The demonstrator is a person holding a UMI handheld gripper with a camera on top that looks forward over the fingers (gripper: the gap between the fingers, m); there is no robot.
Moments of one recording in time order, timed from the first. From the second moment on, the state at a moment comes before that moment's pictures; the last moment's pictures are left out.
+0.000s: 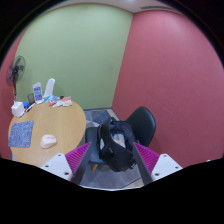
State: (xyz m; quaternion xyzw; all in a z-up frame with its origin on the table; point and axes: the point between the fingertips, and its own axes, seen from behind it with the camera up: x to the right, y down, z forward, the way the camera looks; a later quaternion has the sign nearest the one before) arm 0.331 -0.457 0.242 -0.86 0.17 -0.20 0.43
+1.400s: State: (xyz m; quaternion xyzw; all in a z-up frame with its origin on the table) arm 0.064 -0.199 -0.003 -0.91 0.08 0.01 0.42
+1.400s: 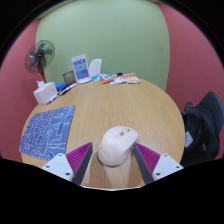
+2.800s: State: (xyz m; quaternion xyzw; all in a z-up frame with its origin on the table) arm -0.226 -0.084 -0.004 -0.90 0.00 0.02 0.43
